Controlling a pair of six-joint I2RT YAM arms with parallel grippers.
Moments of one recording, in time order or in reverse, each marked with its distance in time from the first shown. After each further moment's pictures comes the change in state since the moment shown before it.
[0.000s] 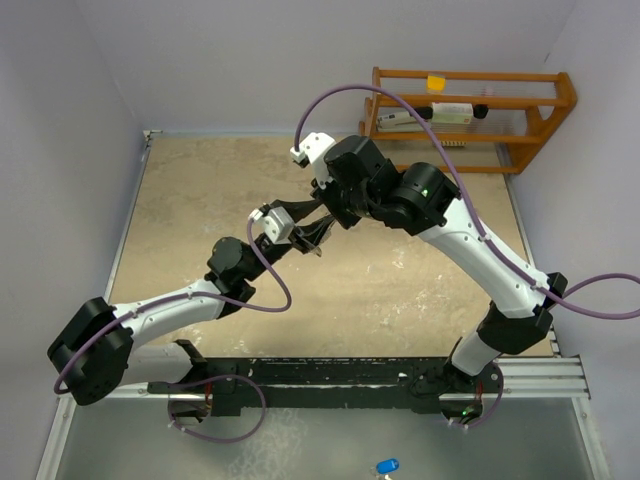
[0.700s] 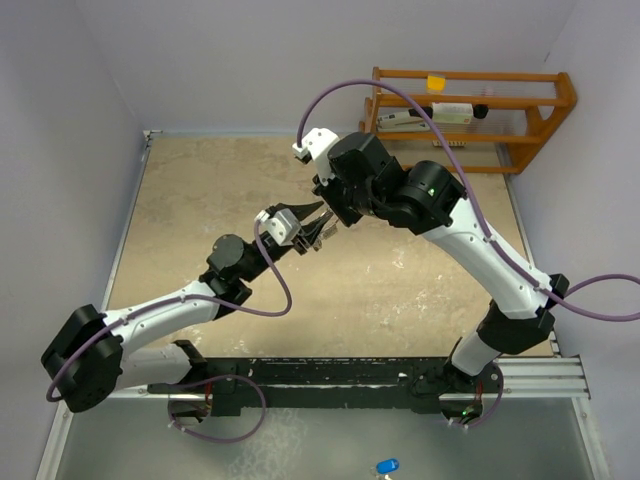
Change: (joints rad) left arm 0.000 -0.056 0.014 -0.157 -0.024 0.106; right arm 0.000 0.000 0.041 -0.015 0.006 -0.002
